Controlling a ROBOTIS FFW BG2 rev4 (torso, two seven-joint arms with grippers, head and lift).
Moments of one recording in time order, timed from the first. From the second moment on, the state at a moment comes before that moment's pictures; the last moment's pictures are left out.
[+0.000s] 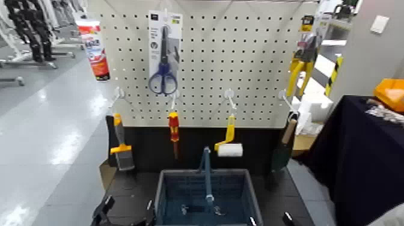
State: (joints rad) left arm 0.39 0.00 -0.03 -1.73 0.11 -0.35 -0.19; right arm 0.47 -0.13 0.18 -1.83 -0.20 -0.18 0.04
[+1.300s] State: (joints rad) left arm 0.21 0.02 0.05 -1.78 0.19 -0.08 -0.46; right arm 0.47 -0.13 0.18 -1.83 -0.20 -0.18 0.04
